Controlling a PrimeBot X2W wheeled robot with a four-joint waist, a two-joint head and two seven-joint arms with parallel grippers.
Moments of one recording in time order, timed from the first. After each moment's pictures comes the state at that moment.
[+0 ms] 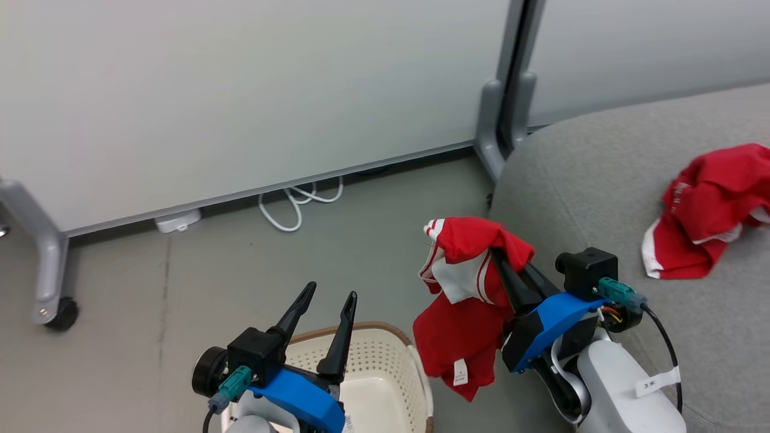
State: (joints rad) left arm -0.18 0.11 -0.44 0.39 -0.36 -0.13 -0.26; right arm -0.41 -0.06 0.28 0.54 0.29 0.13 -0.14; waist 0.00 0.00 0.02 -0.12
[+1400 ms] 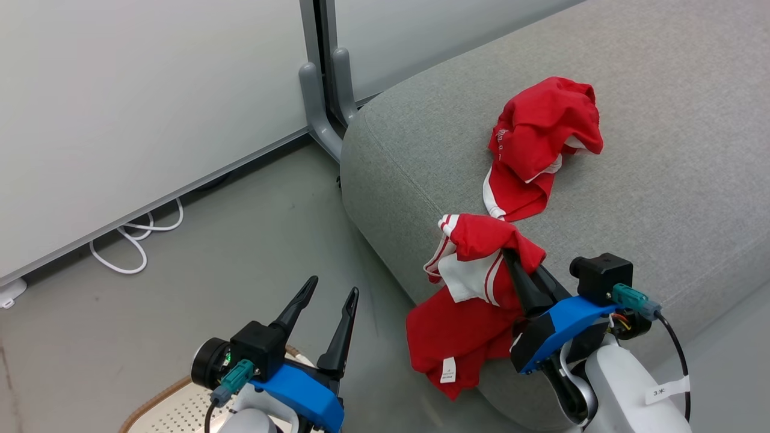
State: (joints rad) left arm -0.21 0.13 -0.47 0.40 -0.36 -0.13 -0.26; right arm -0.39 -0.05 0.24 0.55 0.30 0.13 -0.17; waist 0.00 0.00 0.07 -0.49
